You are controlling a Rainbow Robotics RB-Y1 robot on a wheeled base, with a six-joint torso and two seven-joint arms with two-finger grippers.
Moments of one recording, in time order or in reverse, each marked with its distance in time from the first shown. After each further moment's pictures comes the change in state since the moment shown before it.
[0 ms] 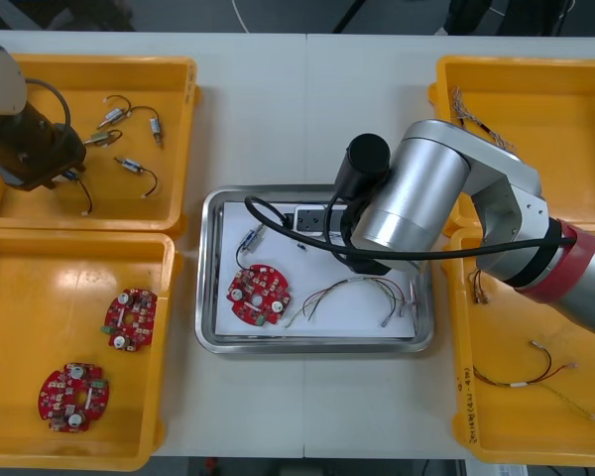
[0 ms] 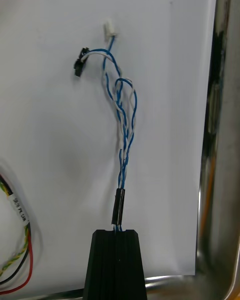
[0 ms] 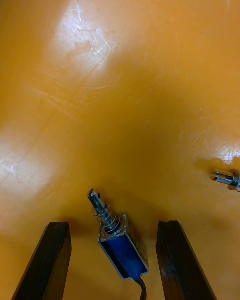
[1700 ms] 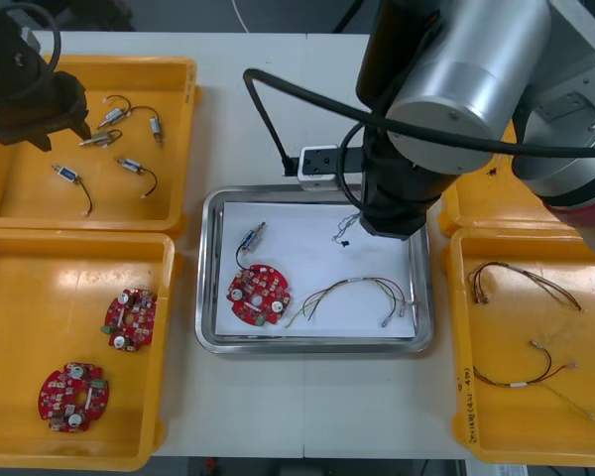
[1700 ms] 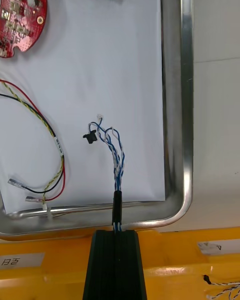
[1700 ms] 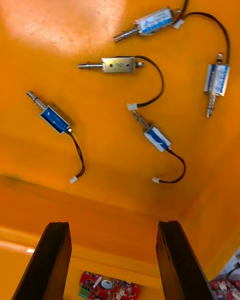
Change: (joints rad) right arm -0.144 0.003 -0.227 -0.118 -0.284 0.372 -0.009; left arm -0.002 0.000 0.117 -0.500 0.039 0.537 -0.087
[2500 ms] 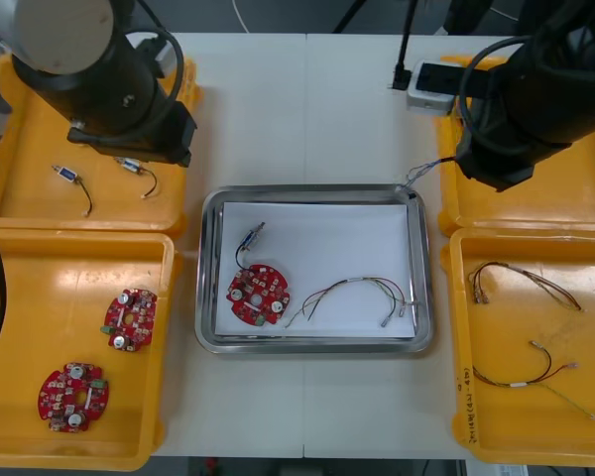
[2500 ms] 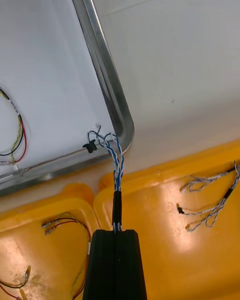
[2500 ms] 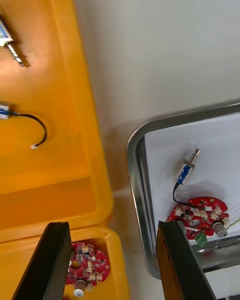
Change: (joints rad) right arm 0.084 -0.195 -0.324 -0.112 -0.158 0.002 0.002; left arm -0.001 -0.036 -0.279 -0.397 0.192 0.058 -0.001
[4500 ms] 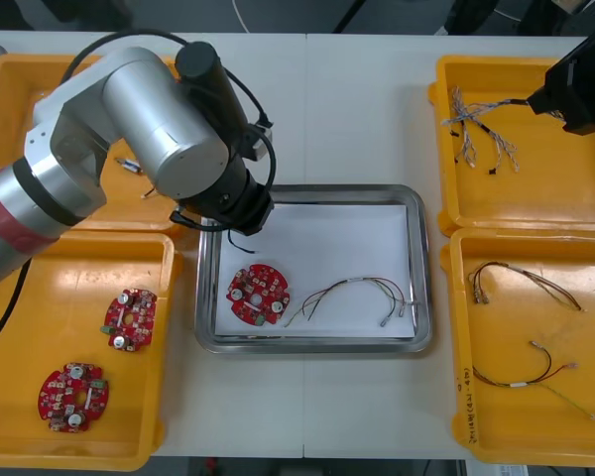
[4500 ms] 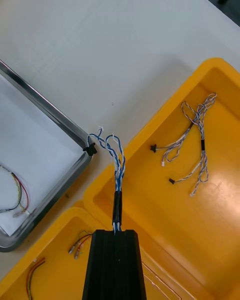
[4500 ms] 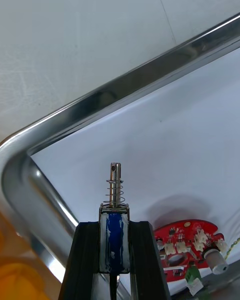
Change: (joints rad) right arm 0.116 -0.031 -0.397 -0.002 -0.076 0.000 -0.280; left arm -0.002 -0.006 -0.458 0.058 0.012 -0.387 0.000
